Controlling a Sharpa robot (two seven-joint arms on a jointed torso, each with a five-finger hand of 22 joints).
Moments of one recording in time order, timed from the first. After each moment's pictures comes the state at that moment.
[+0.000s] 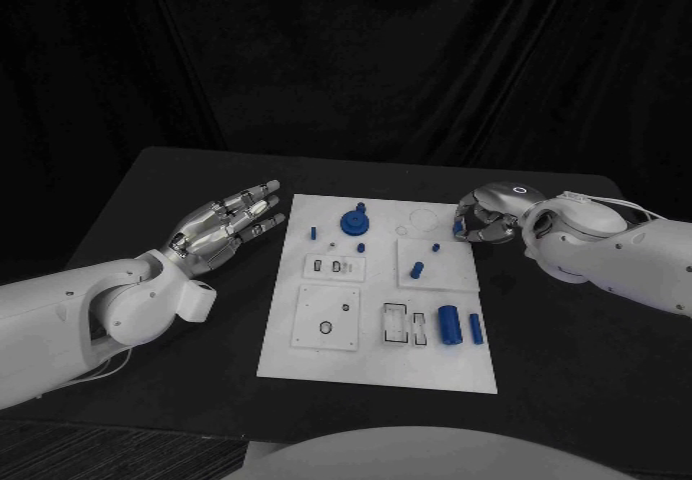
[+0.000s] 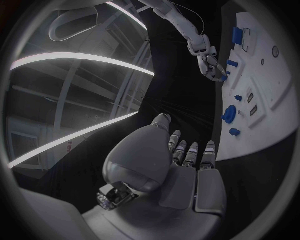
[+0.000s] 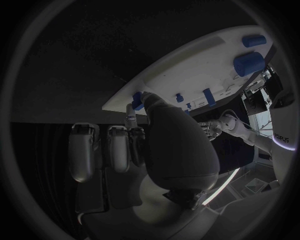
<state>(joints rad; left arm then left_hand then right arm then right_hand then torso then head) 1.19 -0.99 -0.21 1.52 -0.07 0.16 0.58 1.52 0.26 -0.13 0.20 0.60 0.30 0.06 0.03 0.02 0.03 0.04 0.03 0.01 0.00 0.10 0.01 0.01 0.19 0.00 0.21 0.01 0.00 1.24 -0.90 -0.21 1.29 -1.54 -0.36 -0.04 1.39 -0.14 0.21 0.26 0.37 0.83 0.06 0.49 0.27 1.46 -0.02 1.55 1.31 1.46 -0.08 1.55 1.30 0.05 1.46 0.03 1.51 1.30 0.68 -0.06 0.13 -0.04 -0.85</state>
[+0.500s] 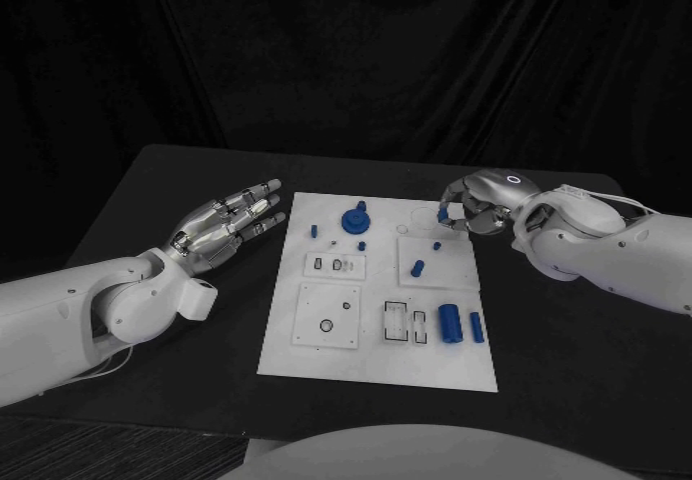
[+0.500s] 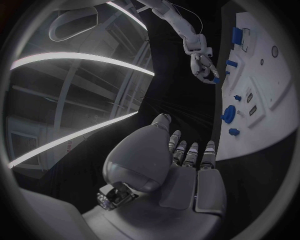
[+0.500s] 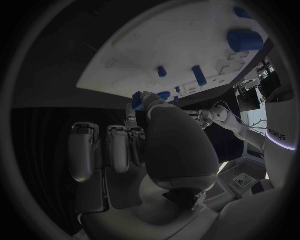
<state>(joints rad) 1.19 -0.99 -0.21 1.52 -0.07 0.16 0.58 1.52 0.26 -0.13 0.20 0.60 0.30 0.06 0.03 0.02 0.03 0.04 0.03 0.01 0.00 0.10 0.01 0.01 0.19 0.00 0.21 0.01 0.00 1.28 -0.91 -0.21 1.41 -1.54 -0.46 -0.04 1.39 -0.14 0.21 0.26 0.37 0.84 0.06 0.49 0.27 1.46 -0.02 1.55 1.31 1.46 -0.08 1.55 1.30 0.05 1.46 0.03 1.51 1.30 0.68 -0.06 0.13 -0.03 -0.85</state>
